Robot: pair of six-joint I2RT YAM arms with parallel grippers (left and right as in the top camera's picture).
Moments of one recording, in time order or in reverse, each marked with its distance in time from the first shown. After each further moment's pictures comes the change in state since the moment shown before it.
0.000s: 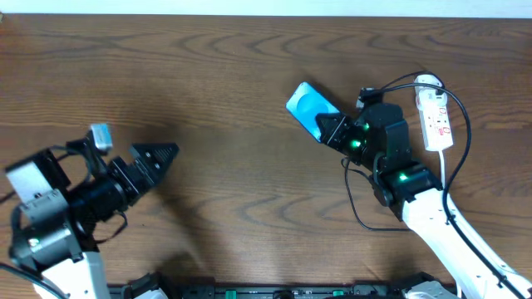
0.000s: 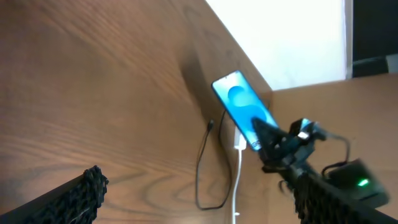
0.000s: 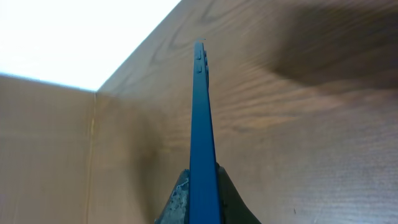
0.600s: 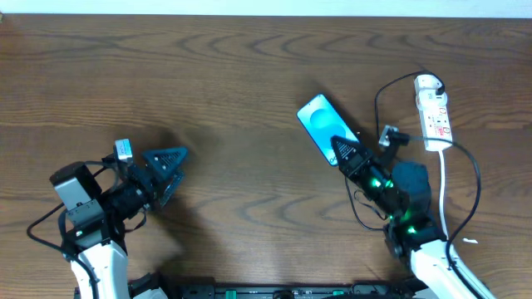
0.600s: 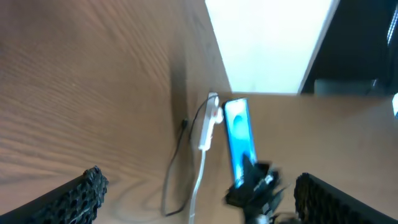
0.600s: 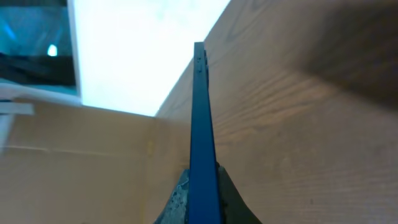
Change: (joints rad) left arm -0.030 0.045 -0.475 0.712 0.171 -0.479; right arm -0.060 -0.220 -0.492 0.579 -0.048 0.257
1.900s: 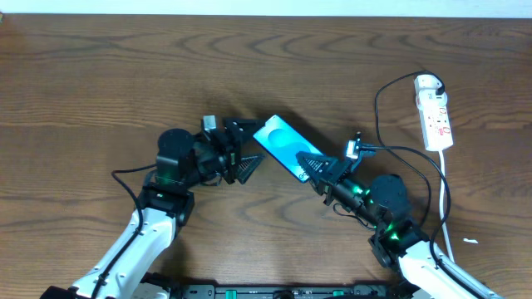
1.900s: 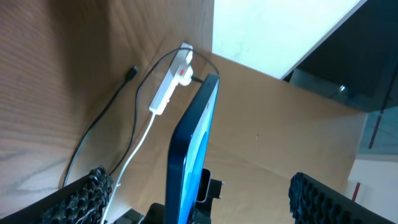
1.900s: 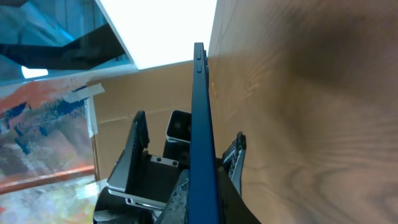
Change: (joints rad) left arm -0.738 0.298 -0.005 0.775 -0.433 -0.917; right arm 0.210 0.048 -0.018 0.159 -0.076 0.507
